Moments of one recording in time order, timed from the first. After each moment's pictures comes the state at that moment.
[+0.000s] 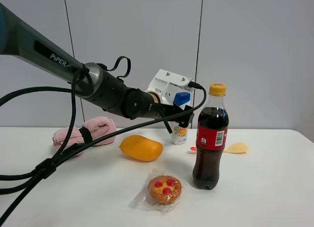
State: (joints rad) left arm -0.61 2.34 -1.61 0.00 -0.33 0.12; right arm 0.05 0.00 -0.50 -0.02 1.06 -0.03
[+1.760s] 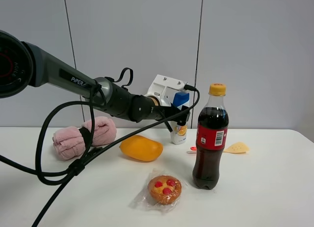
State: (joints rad) left arm -0.56 2.50 -1.83 -0.04 -0.31 0.12; right arm 0.05 0.00 -0.50 -0.02 1.06 -0.03
